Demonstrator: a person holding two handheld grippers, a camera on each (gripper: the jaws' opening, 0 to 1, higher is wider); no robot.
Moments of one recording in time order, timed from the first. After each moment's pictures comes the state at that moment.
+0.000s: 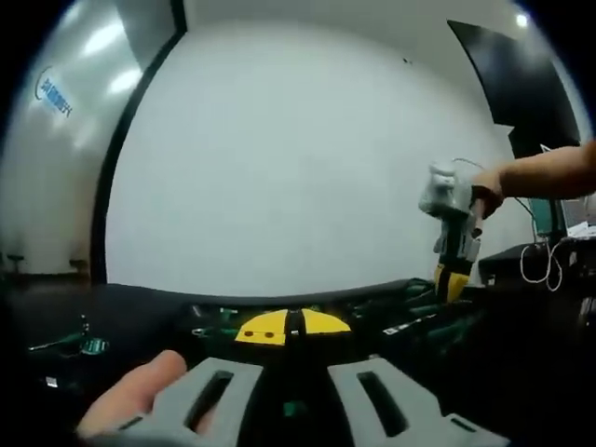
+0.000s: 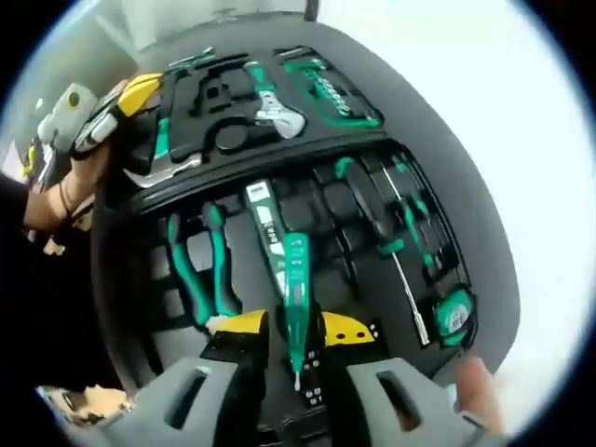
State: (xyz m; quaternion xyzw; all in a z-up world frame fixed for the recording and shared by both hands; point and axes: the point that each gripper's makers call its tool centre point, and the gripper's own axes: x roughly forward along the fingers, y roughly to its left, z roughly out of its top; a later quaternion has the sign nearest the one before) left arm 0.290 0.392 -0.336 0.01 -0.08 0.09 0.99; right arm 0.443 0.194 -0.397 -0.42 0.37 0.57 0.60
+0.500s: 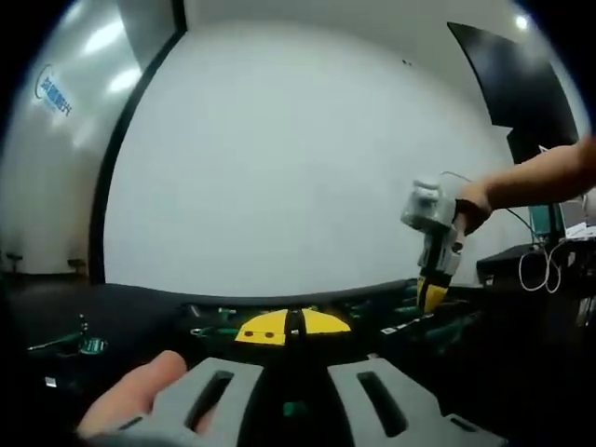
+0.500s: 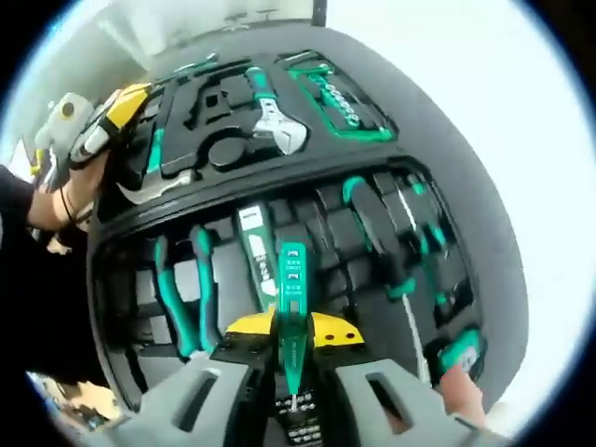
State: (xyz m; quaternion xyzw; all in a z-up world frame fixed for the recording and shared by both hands) left arm 0.289 0.389 -0.338 0.02 -0.08 0.08 0.99; right arm 0.453 0.235 -0.407 -0.44 0.34 0.61 0.56
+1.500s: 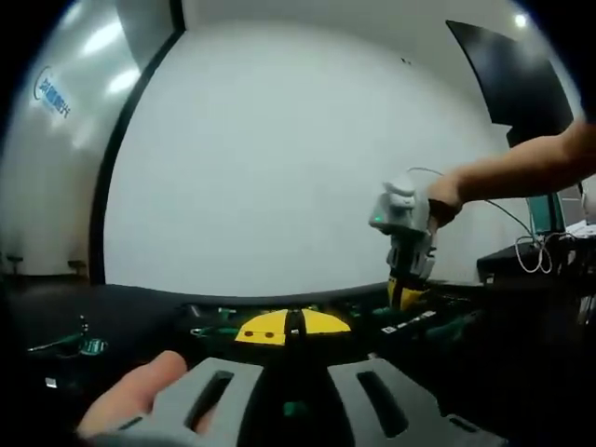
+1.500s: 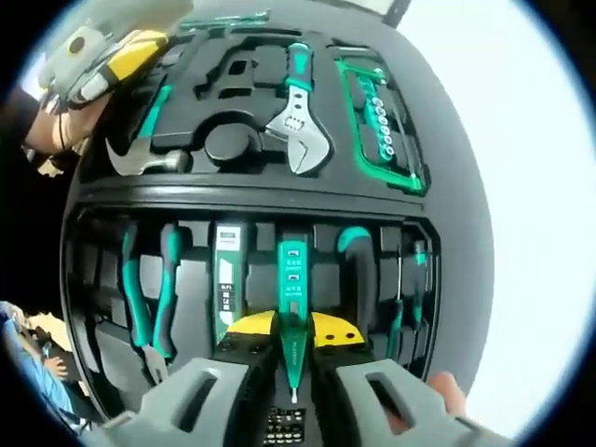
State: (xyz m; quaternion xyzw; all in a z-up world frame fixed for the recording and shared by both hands) left arm 0.288 0.388 -0.338 0.02 -0.07 0.09 0.99; right arm 0.471 0.271 -0.412 -0.55 0.28 0.62 0.48
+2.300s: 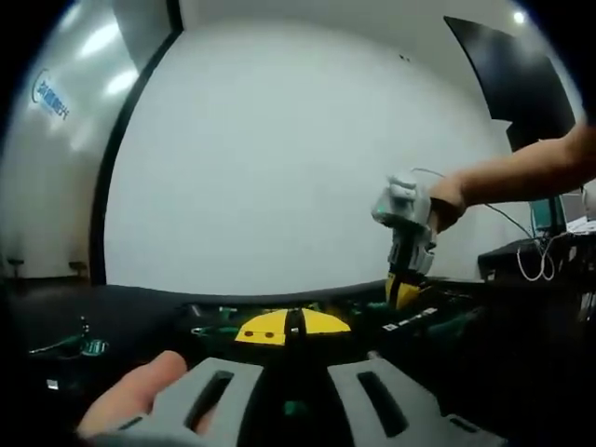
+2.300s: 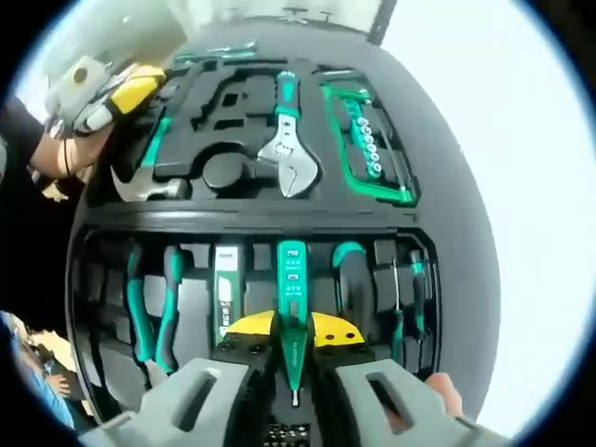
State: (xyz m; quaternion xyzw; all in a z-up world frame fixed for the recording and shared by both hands) left arm 0.289 0.390 -0.339 0.02 -0.07 0.09 0.99; right arm 0.469 0.280 -0.409 -0.49 0.27 0.65 0.51
